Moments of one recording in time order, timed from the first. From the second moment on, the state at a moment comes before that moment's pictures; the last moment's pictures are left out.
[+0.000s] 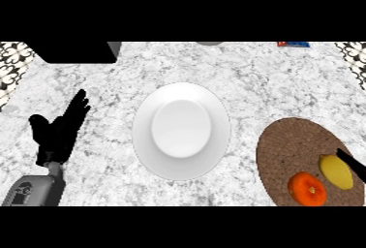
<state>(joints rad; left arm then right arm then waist) -0.15 0.28 -0.01 -1.39 0.12 0.08 0.13 0.34 -0.58 -0.10 -1.63 0.36 0.22 -0.30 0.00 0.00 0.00</state>
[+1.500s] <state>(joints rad) -0.16 0.22 0.05 -1.42 0.05 0.03 0.17 0.11 -0.44 0.04 -1.51 0.75 0.33 -0.15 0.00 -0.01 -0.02</state>
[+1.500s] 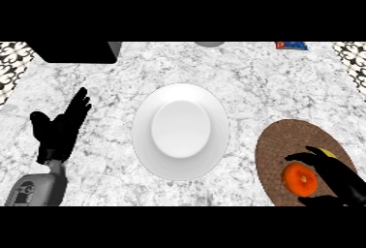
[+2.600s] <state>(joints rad) -0.20 0.20 0.03 -1.41 0.03 -0.01 0.18 -0.04 -0.04 0.47 -1.62 1.04 0.09 0.21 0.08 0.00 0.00</state>
